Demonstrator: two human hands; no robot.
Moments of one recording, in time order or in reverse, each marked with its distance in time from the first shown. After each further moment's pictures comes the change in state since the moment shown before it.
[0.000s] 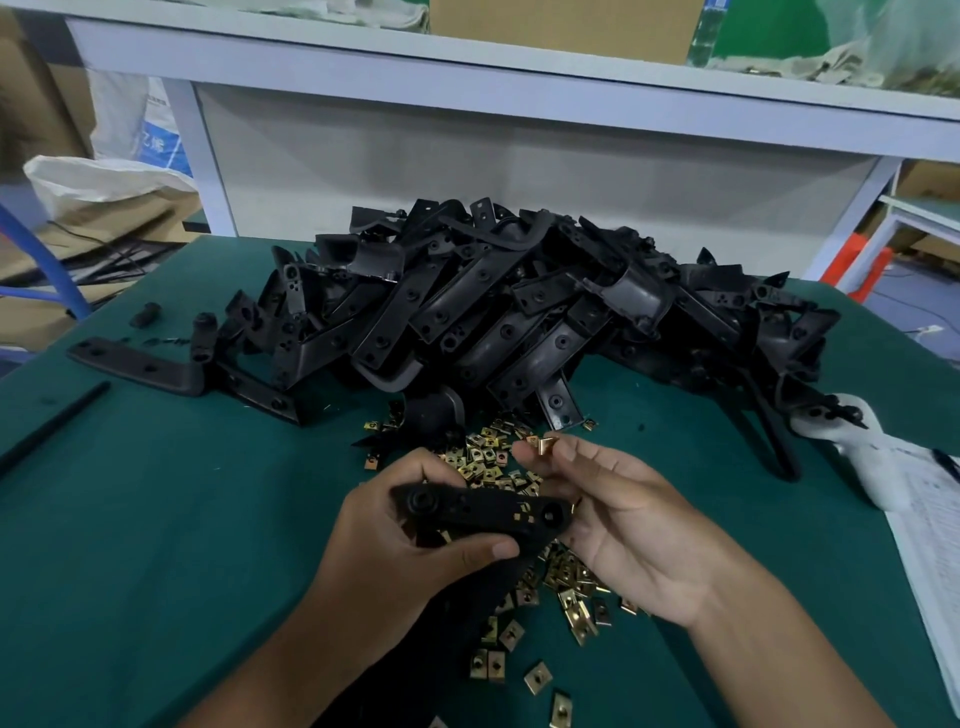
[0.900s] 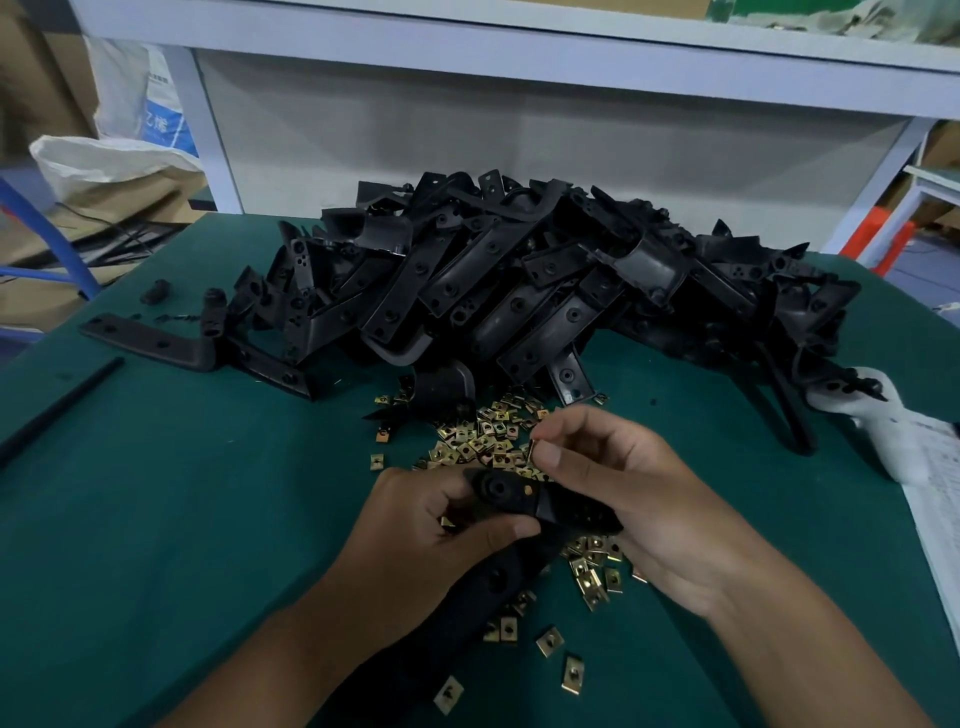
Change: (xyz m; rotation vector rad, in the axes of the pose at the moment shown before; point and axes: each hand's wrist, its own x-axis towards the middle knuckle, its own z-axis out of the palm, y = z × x) left_hand -0.007 -0.001 0.002 0.134 -0.214 -0.004; right_hand -0.016 -0.001 0.014 -0.395 0.019 -0.112
